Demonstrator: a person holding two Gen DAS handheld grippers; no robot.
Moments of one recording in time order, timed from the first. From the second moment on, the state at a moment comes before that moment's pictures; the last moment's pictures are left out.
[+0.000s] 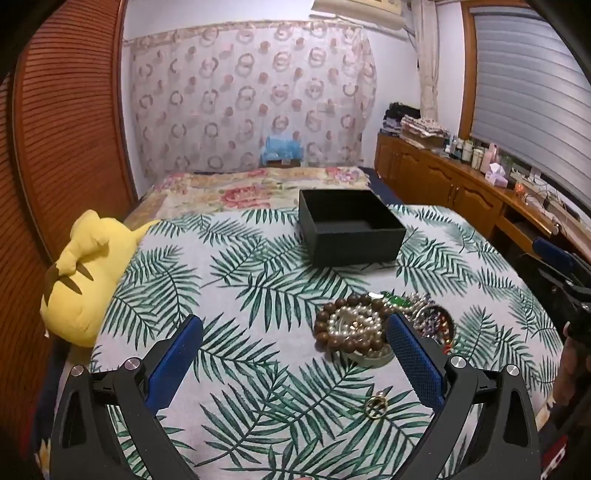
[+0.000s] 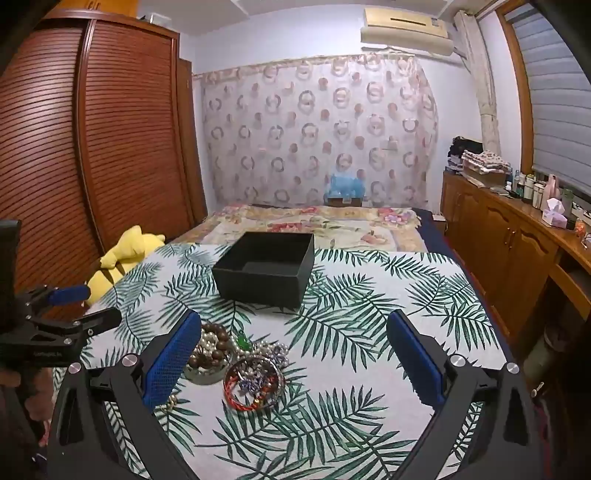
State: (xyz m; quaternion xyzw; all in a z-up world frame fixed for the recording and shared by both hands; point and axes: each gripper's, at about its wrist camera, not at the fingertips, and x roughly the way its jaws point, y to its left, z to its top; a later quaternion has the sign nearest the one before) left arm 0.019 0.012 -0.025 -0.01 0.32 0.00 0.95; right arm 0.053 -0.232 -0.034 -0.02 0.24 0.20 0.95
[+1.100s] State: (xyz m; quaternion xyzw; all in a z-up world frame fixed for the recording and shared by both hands) left arm 0.070 0.031 -0.081 -0.01 0.40 -0.06 0.91; right arm 0.108 -0.200 -0.110 -0.12 0.38 0.28 0.87
